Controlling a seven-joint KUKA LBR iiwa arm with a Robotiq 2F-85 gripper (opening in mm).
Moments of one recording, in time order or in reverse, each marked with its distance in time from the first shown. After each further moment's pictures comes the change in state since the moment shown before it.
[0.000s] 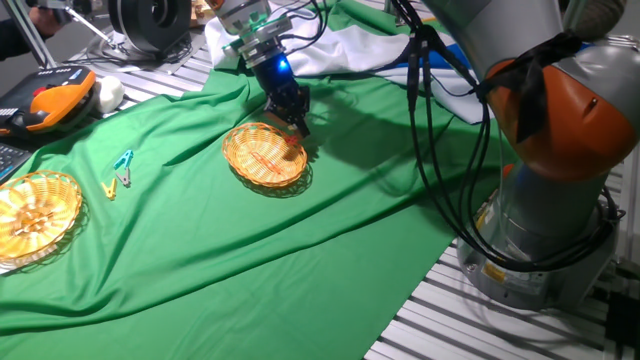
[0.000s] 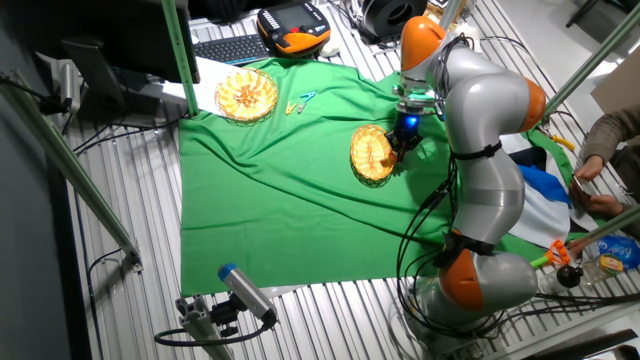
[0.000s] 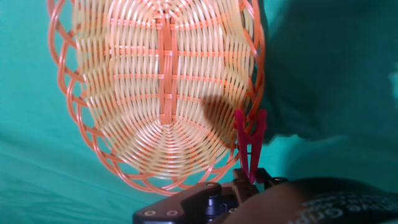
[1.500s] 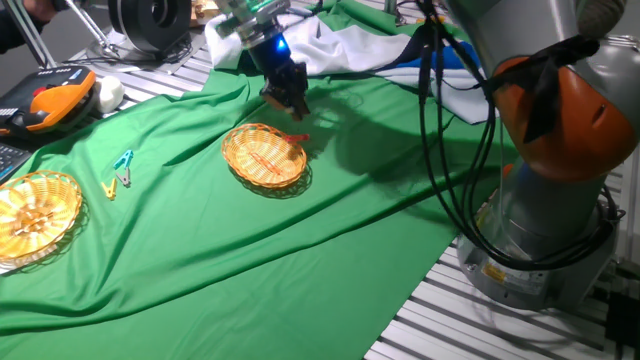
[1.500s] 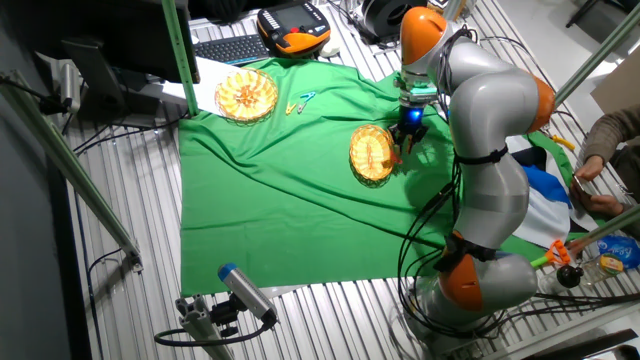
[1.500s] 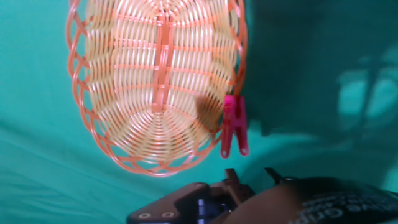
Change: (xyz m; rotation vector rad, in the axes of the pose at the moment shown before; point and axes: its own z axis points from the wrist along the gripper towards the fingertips) arm 0.020 -0.010 -0.049 0.125 -0.143 -0.096
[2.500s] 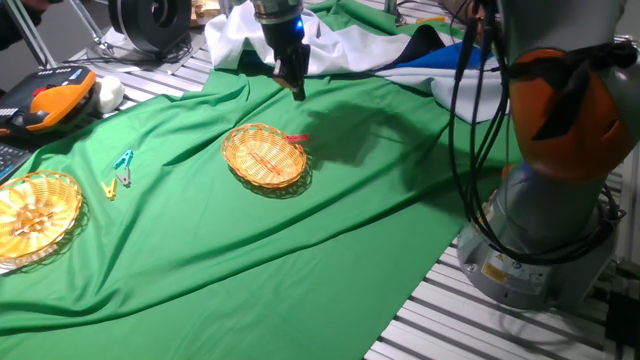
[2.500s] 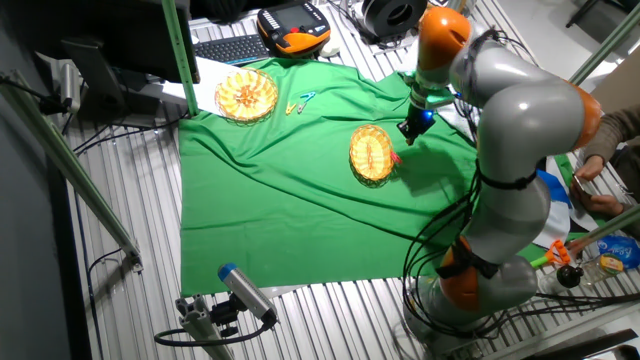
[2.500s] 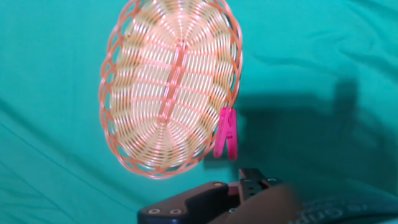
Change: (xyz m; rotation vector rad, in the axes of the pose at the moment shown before) arm 0.020 0.006 -0.029 0.041 -0.288 -0.086
